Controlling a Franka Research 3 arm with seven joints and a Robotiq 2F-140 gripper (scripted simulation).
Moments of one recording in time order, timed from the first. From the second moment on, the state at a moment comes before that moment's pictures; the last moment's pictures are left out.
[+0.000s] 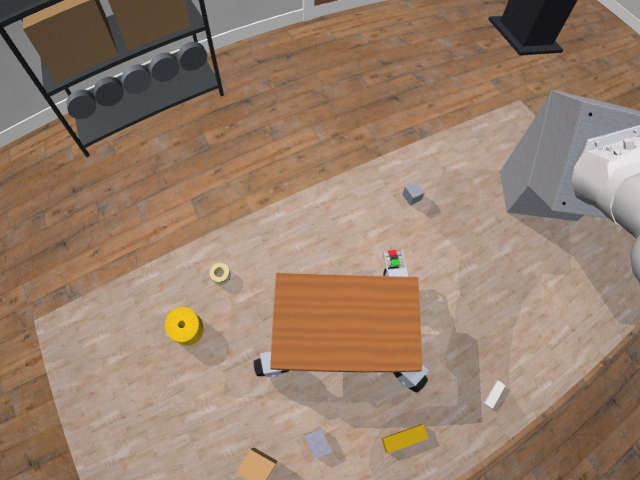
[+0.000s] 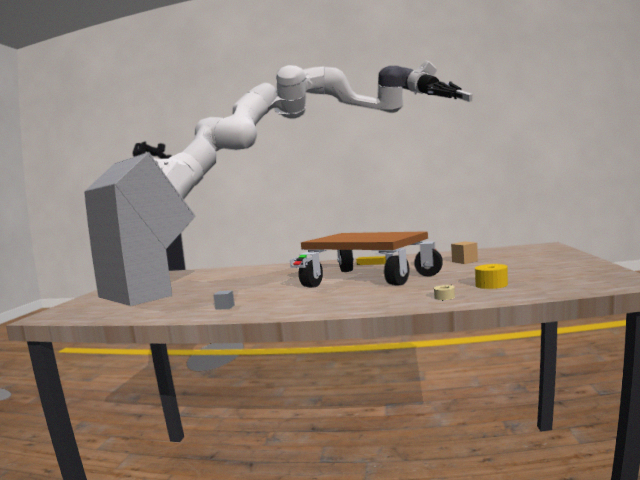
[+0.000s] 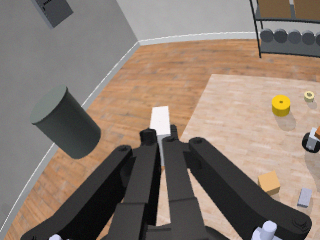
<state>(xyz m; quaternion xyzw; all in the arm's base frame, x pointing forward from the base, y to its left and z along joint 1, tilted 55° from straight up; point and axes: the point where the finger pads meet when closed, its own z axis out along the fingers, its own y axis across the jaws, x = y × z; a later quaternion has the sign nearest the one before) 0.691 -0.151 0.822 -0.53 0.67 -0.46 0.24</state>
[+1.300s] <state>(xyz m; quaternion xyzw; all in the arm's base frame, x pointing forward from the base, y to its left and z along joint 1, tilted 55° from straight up) 0.675 -0.298 0.709 -0.45 0.77 -0.38 0.26</state>
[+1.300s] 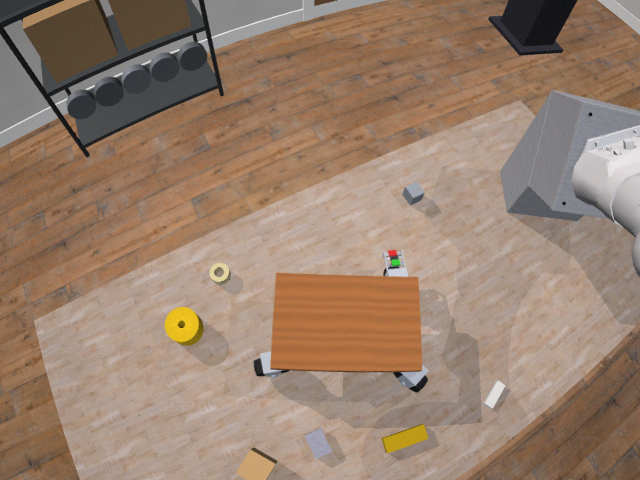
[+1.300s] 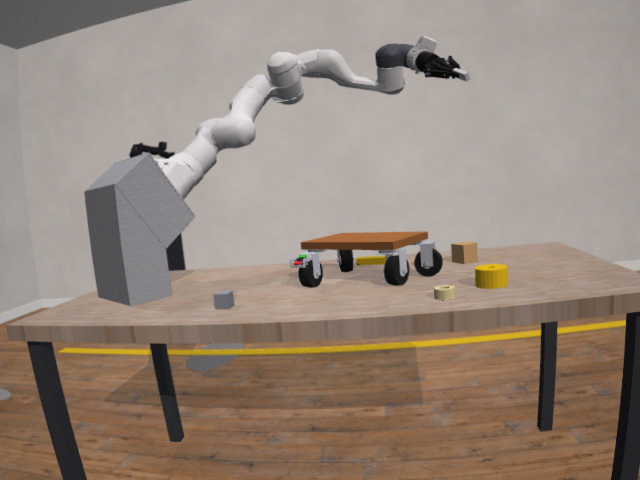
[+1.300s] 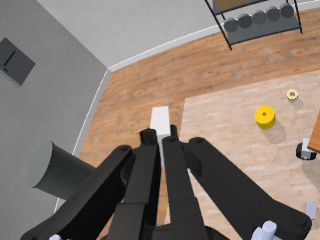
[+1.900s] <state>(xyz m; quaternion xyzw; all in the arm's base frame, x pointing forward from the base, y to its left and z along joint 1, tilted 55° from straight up) 0.659 -0.350 0.661 -0.40 0.81 -0.34 0.26</state>
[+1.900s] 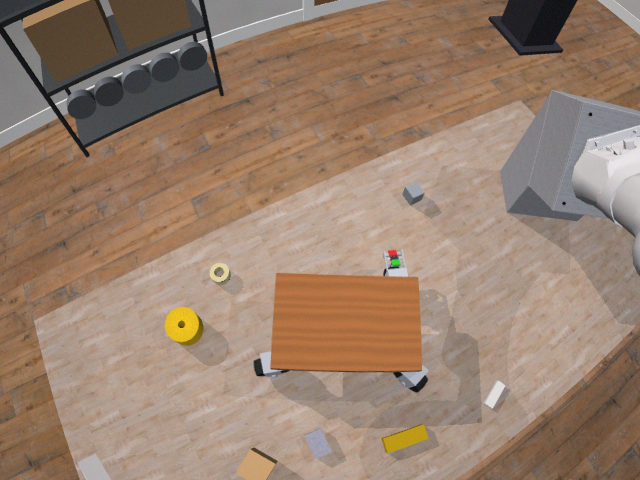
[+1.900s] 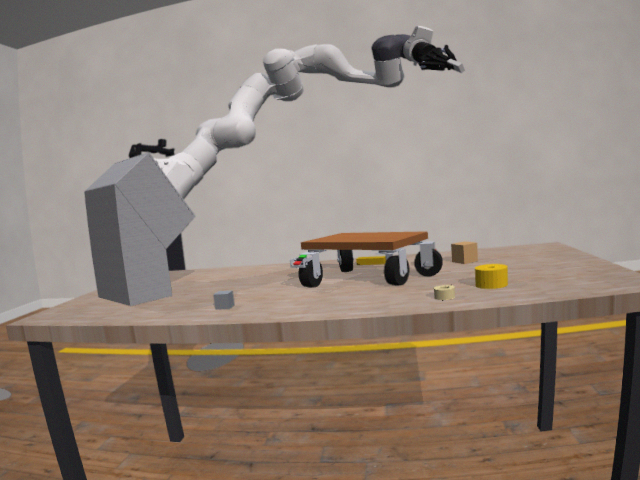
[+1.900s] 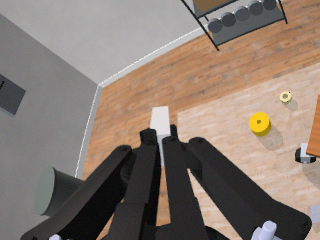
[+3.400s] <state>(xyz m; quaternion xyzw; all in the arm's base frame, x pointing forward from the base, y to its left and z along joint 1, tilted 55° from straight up) 0.627 -0.416 0.553 -0.31 0.88 -0.25 0.27</state>
